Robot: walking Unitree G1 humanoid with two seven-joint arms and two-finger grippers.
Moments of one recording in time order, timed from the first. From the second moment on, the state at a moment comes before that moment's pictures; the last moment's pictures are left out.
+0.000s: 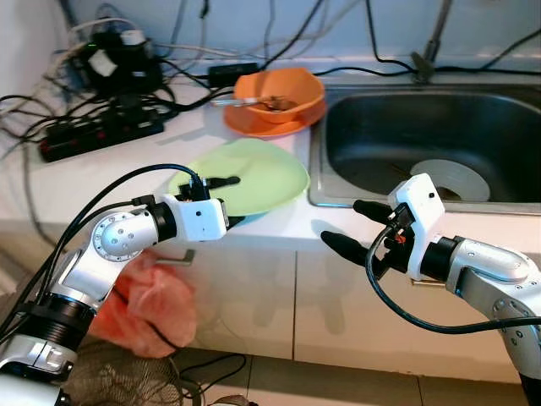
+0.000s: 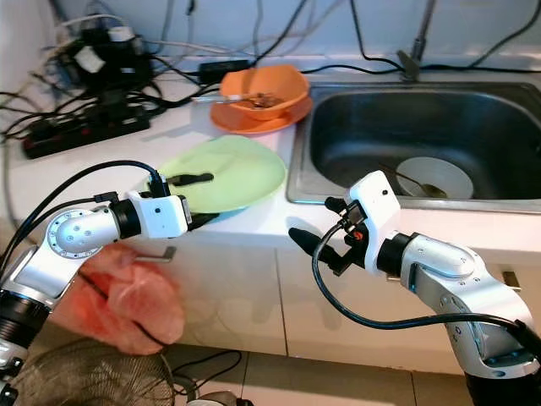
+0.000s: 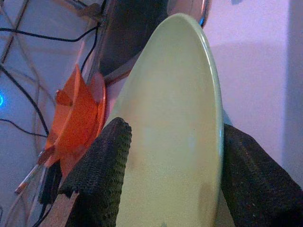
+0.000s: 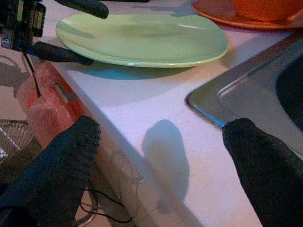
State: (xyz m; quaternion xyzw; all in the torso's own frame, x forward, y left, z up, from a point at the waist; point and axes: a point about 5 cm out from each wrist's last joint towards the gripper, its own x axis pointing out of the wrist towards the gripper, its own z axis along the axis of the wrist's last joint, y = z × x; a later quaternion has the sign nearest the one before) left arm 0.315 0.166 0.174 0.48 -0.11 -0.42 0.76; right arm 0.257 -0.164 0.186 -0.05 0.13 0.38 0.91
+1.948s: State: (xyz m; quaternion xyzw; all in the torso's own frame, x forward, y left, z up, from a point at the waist) left arm 0.291 0.110 0.187 0.40 -0.20 -0.46 0.76; right arm 0.261 -0.171 0.178 -0.03 0.15 0.37 0.92
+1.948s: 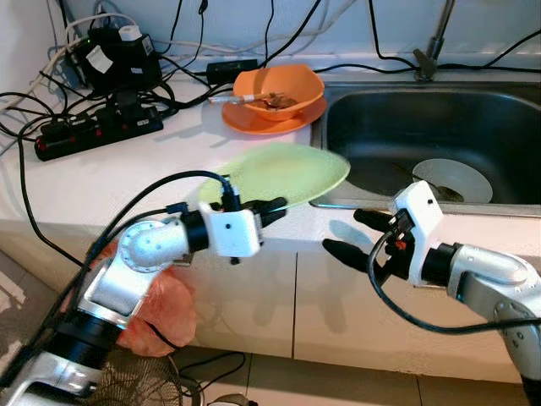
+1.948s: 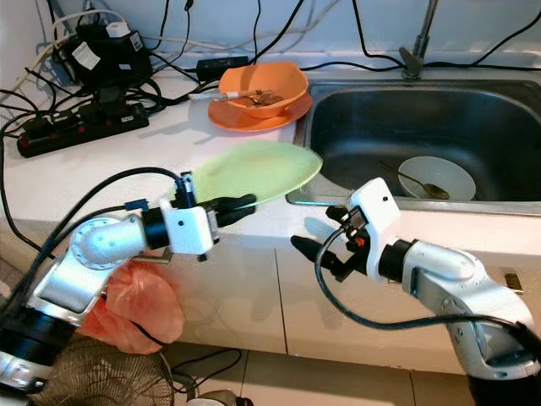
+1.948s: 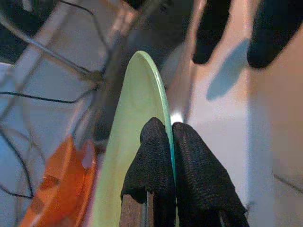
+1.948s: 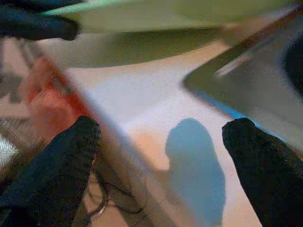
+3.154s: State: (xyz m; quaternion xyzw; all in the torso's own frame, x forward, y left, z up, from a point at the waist) left arm 0.322 0.057 0.188 0.40 -0.37 -0.26 0.80; right arm 0.308 -0.207 0.245 0.26 -0.05 0.16 0.95
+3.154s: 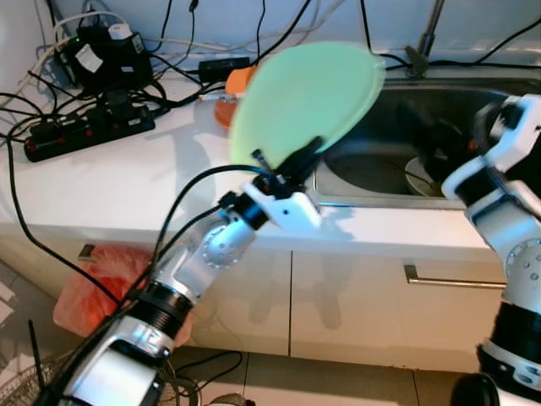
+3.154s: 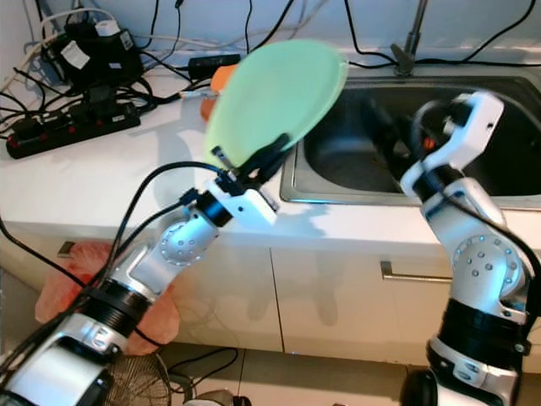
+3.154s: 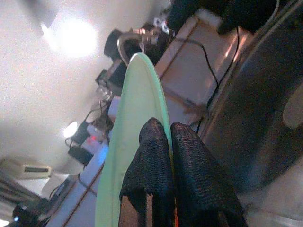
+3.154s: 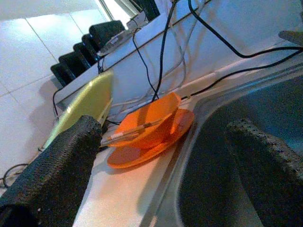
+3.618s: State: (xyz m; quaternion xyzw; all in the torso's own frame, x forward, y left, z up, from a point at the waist) left arm 0.309 0.038 0.177 0.40 -0.40 -0.27 0.78; right arm 0.304 -0.176 0.247 0.30 -0.05 0.23 0.93
